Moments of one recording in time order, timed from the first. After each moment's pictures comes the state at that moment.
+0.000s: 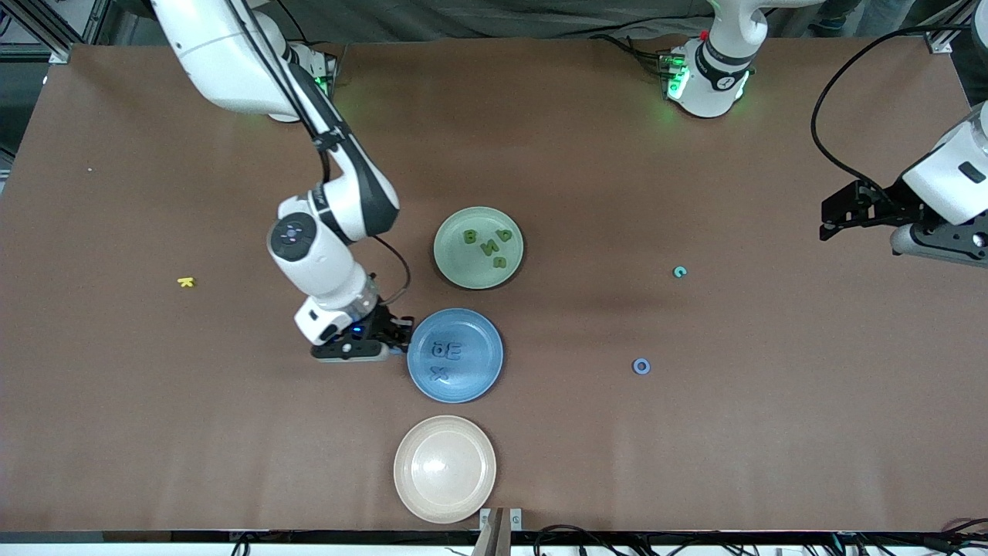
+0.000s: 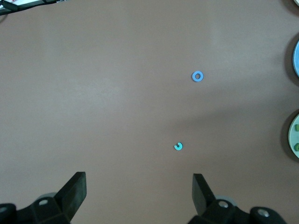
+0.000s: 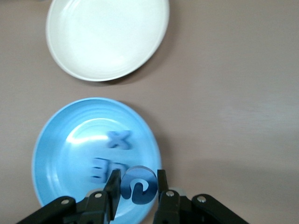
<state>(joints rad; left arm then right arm) -0.05 0.11 -0.05 -1.48 -0.01 1.63 0.13 0.48 0.60 -0.02 -1.69 0.16 2.59 0.36</state>
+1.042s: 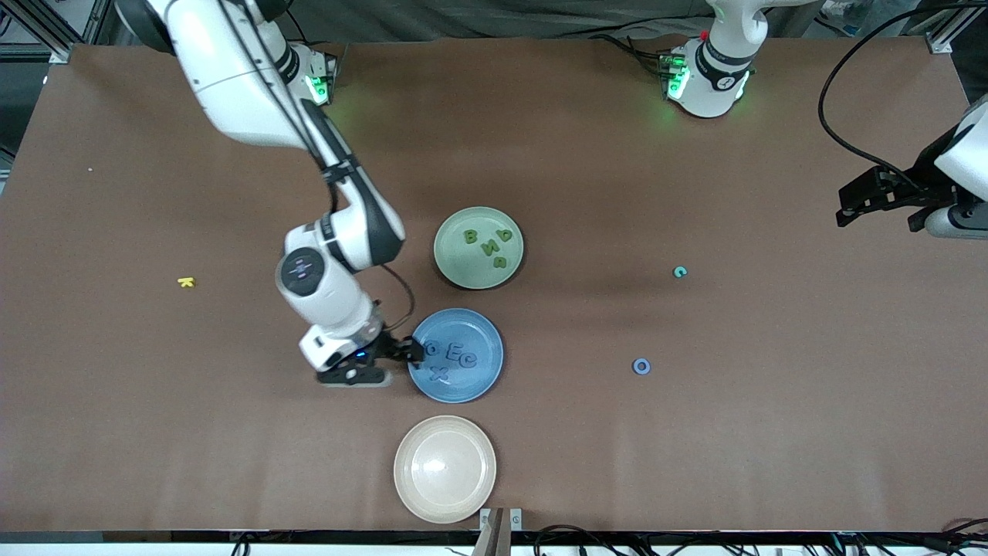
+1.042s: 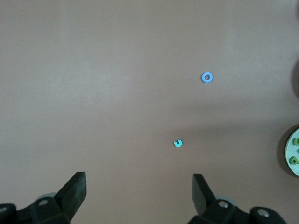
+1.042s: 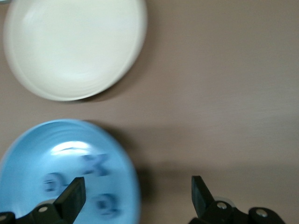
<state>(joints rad) 0.04 0.04 -0.11 -1.54 -0.01 1.62 0.02 0.44 0.72 -0.05 -1.53 0.16 2.50 0.34</state>
